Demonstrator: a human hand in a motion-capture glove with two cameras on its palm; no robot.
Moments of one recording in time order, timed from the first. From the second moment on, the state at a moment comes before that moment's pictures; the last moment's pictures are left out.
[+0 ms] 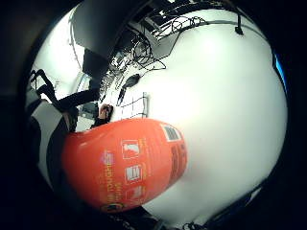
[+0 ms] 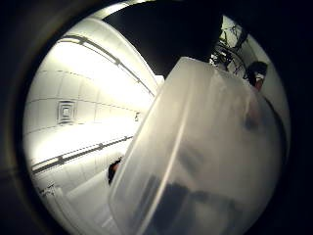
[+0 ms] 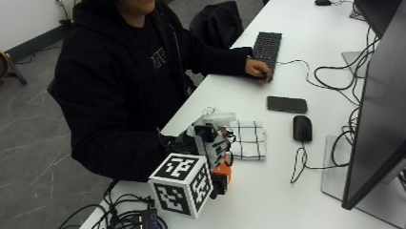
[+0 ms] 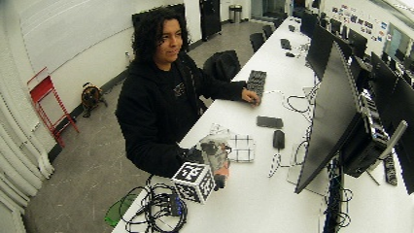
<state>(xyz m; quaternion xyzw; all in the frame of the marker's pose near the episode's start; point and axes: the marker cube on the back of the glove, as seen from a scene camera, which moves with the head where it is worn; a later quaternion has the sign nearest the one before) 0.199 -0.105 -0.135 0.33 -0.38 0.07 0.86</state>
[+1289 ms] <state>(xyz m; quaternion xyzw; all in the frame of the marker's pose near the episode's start) 0.098 -0.110 -0.128 -0.35 -0.07 0.21 0.91</state>
